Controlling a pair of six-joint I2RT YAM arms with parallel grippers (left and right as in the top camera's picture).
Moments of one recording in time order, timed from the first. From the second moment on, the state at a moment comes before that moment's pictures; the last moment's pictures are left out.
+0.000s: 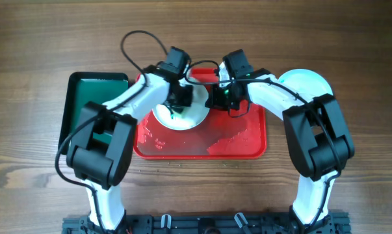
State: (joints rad) left arm -0.44 2.02 1.32 -0.61 0.12 -0.22; right arm 0.39 2.05 1.26 -0.45 -0.52 0.46
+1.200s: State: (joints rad) left arm -0.48 2.02 1.34 -0.75 0.18 0.06; right arm 0.40 2.06 1.25 -0.44 -0.58 0.39
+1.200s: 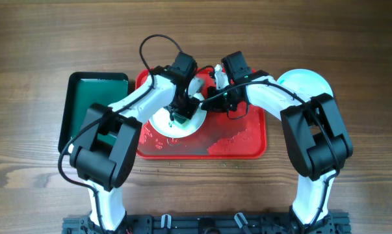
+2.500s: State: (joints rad) left arm -0.46 2.02 1.33 -0.70 0.15 -0.26; right arm 0.39 2.06 1.24 -0.42 -0.57 0.37
